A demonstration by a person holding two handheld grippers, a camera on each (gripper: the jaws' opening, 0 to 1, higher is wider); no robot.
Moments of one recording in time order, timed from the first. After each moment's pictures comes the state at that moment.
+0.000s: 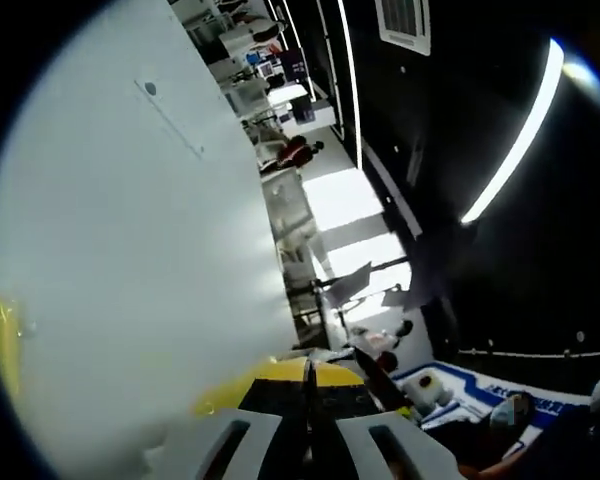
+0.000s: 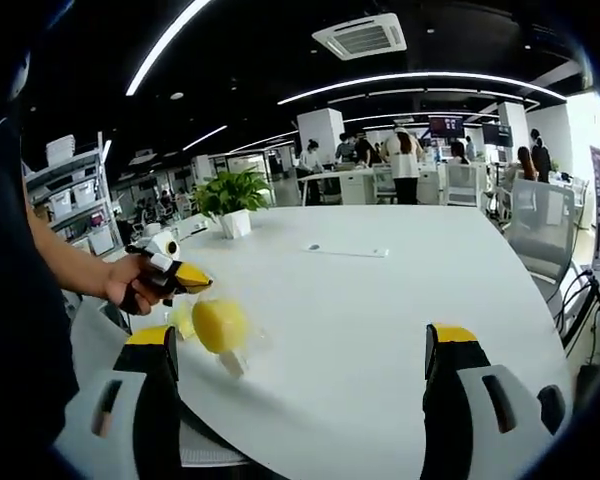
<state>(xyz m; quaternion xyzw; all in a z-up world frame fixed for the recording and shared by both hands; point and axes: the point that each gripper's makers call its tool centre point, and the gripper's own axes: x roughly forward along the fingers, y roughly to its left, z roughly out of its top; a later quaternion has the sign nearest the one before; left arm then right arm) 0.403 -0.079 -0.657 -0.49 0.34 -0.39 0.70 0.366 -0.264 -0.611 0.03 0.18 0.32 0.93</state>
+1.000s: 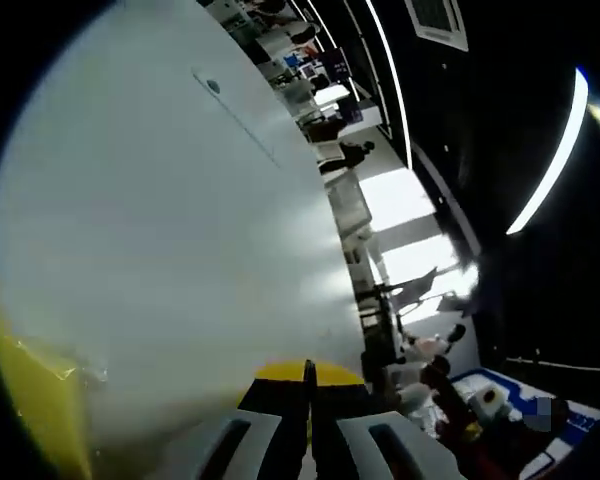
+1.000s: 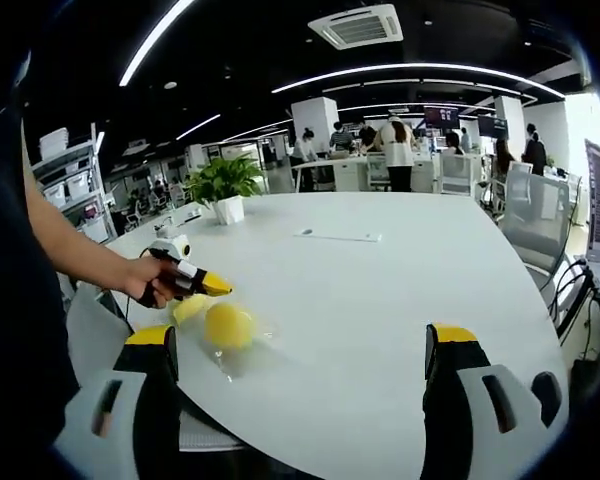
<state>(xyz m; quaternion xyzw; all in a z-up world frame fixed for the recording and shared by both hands) 0.441 -0.050 -0.742 -0.43 0.40 -0.30 0.75 0.358 -0.272 -0.629 0.02 0.20 0.30 0.93</state>
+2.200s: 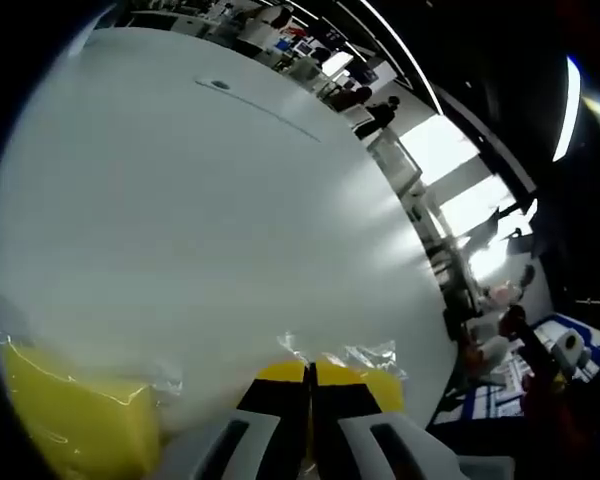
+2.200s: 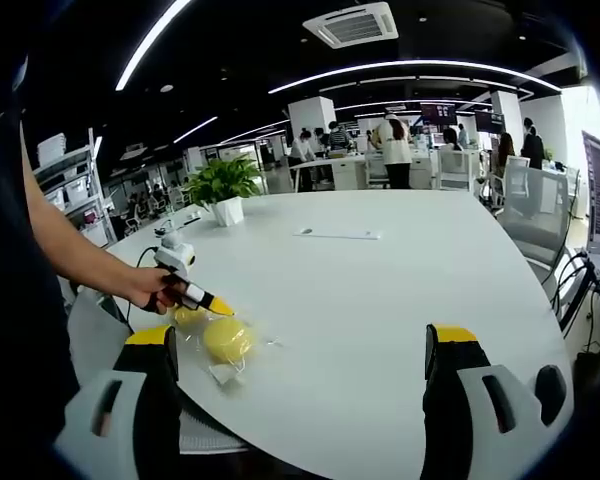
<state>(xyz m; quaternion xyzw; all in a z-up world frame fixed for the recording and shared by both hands) 0.432 -0.029 -0.793 -0.27 0.46 -0.26 0.81 0.358 -0.271 -0.630 0.03 0.20 0.30 0.93</state>
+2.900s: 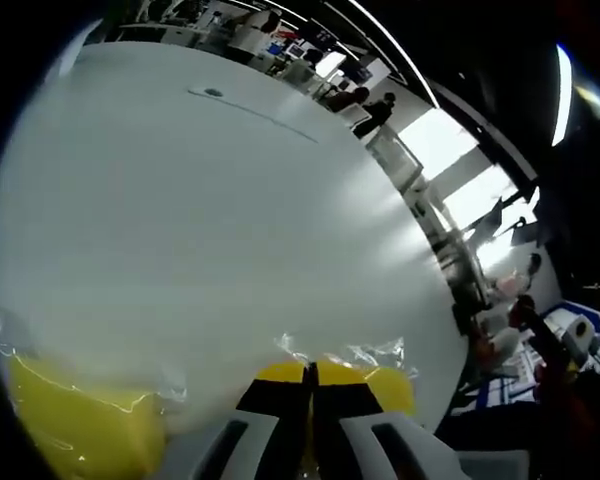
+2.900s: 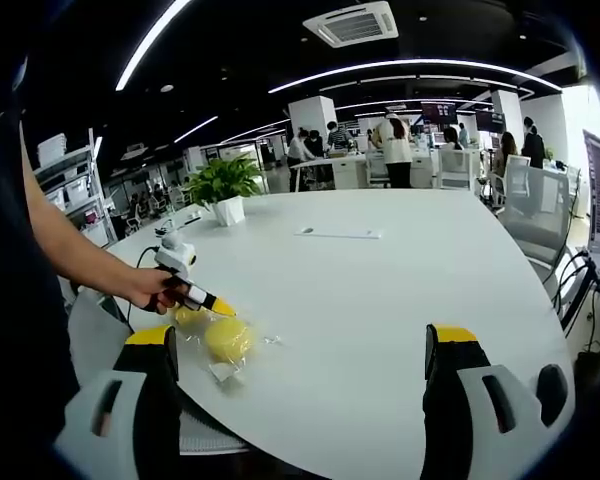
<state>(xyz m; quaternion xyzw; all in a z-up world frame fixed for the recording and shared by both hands) 0.434 -0.028 -0.795 -0.24 0.45 -0.26 0.82 0.358 -0.269 -0.632 0.03 0.21 0.30 0.93</state>
